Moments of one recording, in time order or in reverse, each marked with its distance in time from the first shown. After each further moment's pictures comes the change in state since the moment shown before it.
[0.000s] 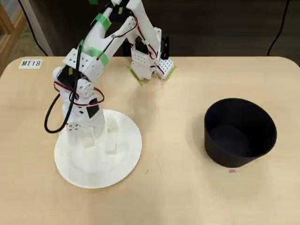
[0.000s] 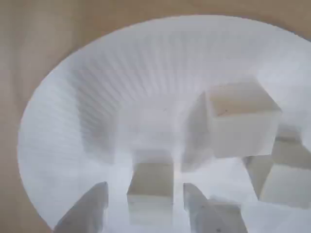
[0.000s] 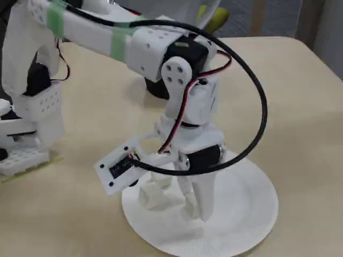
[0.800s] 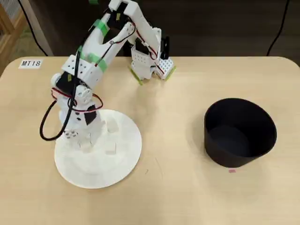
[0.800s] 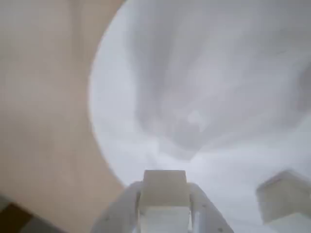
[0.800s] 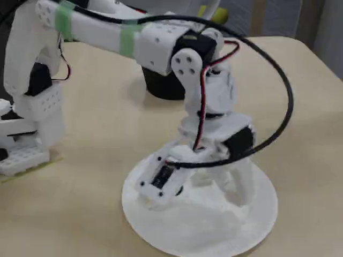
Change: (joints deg) arm -3.3 1.3 -4.7 -14.7 -13.2
